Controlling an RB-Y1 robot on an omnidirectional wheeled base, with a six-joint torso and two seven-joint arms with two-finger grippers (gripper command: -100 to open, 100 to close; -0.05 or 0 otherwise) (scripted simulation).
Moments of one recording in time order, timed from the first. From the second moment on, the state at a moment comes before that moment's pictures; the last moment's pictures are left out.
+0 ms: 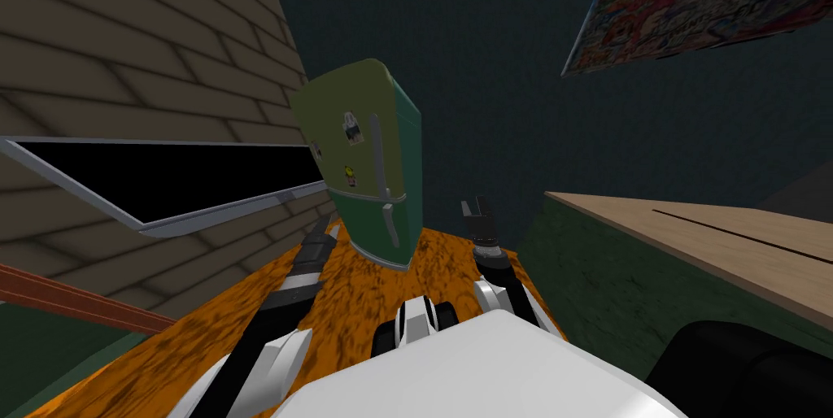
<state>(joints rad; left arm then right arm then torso) 0.46 0.26 0.04 -2.29 0.02 -0.18 -0.01 0.53 0.00 0.06 -2.27 0.06 -0.62 -0.02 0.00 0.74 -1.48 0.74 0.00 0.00</state>
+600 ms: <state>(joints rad) 0.44 0.31 0.04 -2.30 0.01 -0.05 0.00 0.53 0.00 0.06 -2.27 0.06 -0.62 -0.02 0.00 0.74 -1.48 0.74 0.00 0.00</state>
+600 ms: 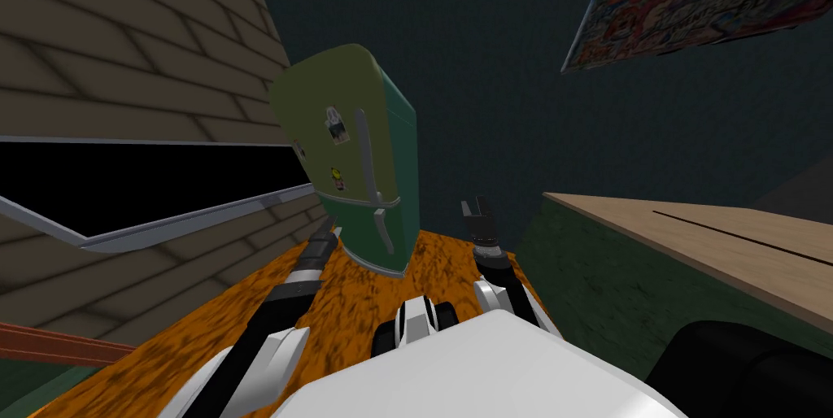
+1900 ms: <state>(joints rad) 0.40 0.49 0.04 -2.33 -0.02 0.28 0.01 0.53 0.00 0.06 -2.27 0.06 -0.62 -0.02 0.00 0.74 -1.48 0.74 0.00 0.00</state>
